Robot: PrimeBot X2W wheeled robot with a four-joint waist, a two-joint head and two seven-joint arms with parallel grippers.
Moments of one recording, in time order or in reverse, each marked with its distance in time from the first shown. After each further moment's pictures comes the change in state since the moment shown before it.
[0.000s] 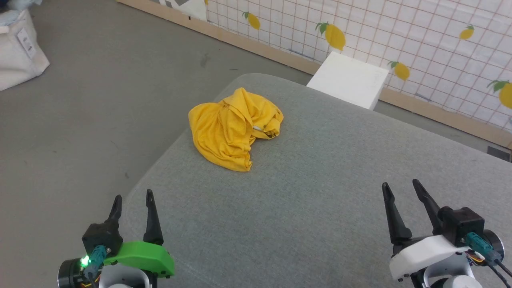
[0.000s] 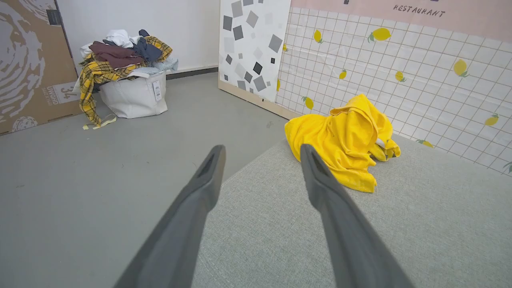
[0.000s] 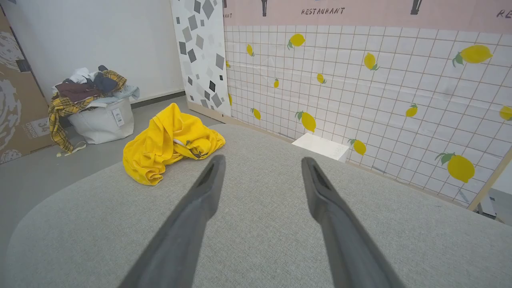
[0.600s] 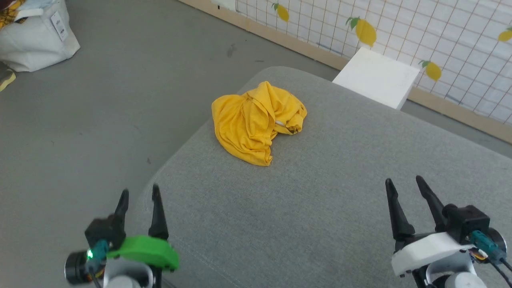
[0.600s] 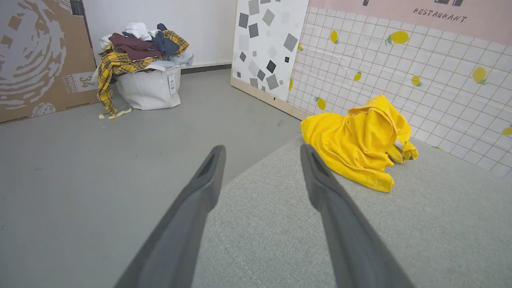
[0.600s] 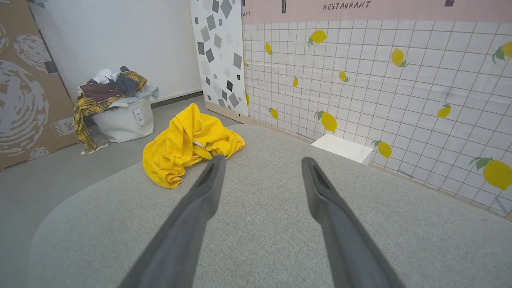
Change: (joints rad) left arm -0.024 0.020 -0.045 0.032 -0.066 -0.007 -0.033; right arm -0.007 0.001 -0.009 0.002 0.017 0.000 -0.013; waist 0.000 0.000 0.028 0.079
